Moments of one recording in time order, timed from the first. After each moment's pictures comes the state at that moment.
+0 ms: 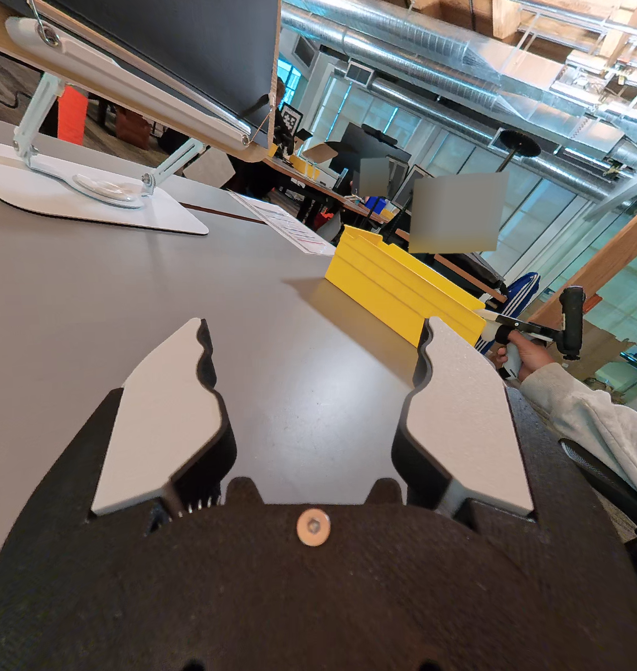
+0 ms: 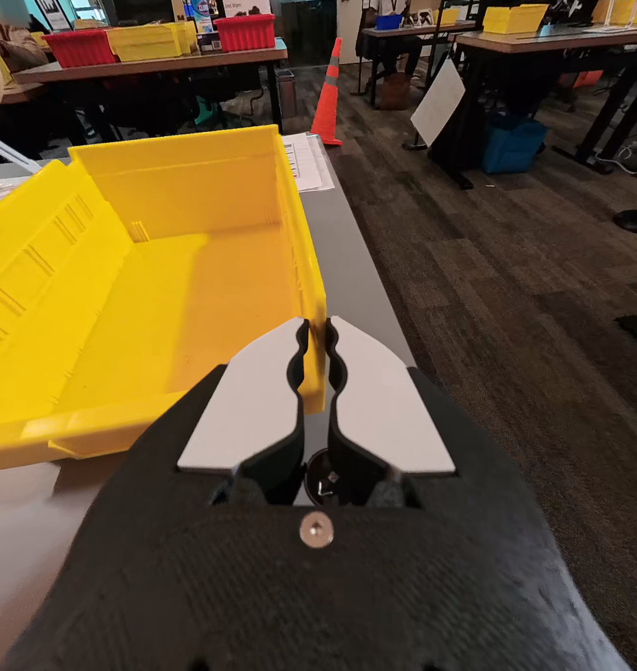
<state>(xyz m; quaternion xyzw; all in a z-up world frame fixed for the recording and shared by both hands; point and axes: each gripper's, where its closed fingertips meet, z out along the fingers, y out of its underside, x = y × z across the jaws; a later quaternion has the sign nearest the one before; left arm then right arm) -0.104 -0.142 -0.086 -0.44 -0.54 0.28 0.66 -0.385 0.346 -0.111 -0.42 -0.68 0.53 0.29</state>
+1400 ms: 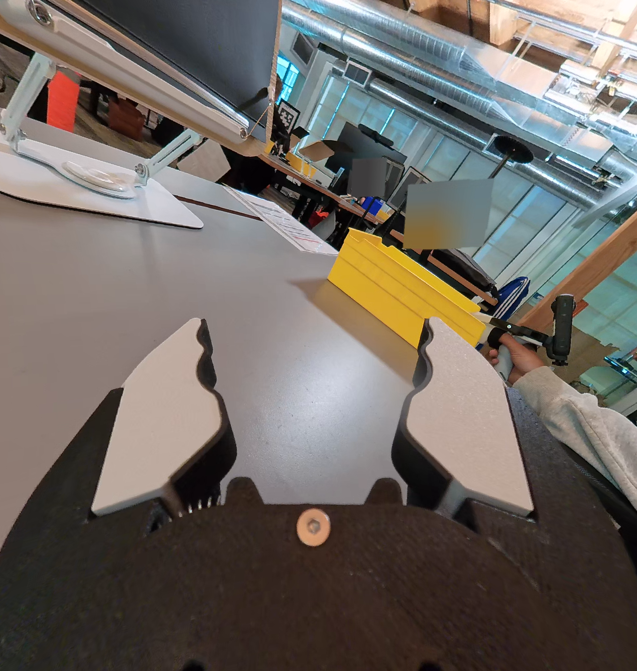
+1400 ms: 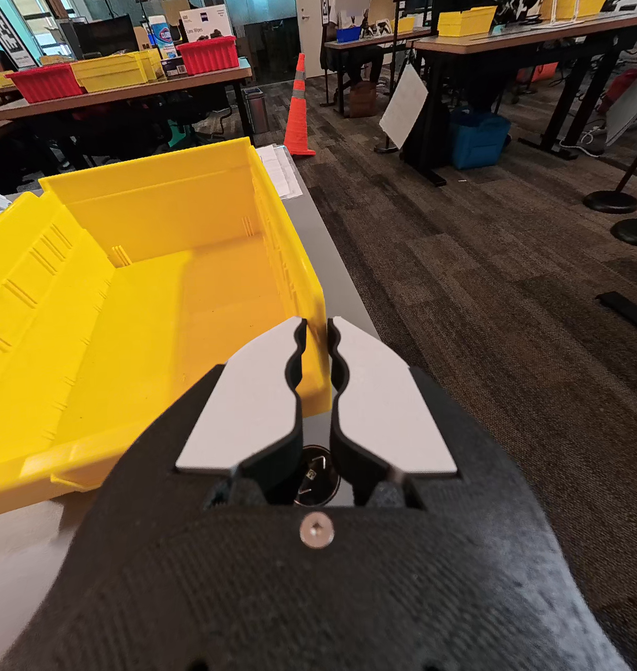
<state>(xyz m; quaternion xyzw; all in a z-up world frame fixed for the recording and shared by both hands) -0.104 -0.140 -0.088 -0.43 -0.54 0.26 0.67 -0.392 0.368 -0.112 -0.46 -0.65 0.53 0.29</state>
